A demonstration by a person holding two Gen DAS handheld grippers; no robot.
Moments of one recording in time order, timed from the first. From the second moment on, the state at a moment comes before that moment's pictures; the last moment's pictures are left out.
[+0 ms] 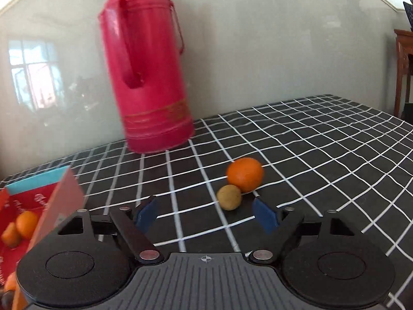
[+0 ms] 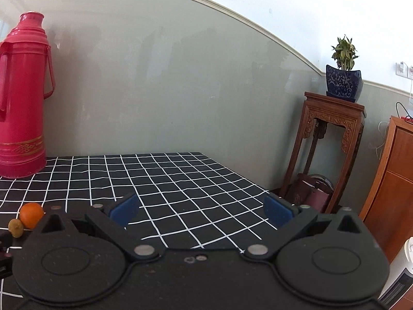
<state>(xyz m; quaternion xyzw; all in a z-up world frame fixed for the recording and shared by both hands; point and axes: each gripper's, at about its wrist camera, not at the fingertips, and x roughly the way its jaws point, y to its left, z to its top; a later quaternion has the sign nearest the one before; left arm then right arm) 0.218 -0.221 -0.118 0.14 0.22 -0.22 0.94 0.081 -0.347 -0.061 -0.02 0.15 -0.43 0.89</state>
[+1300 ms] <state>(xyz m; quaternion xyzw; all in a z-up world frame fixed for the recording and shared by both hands) 0.230 -0.242 -0.129 0.17 0.24 -0.23 0.93 0.083 -0.344 -0.056 -0.02 0.15 -0.40 0.91</state>
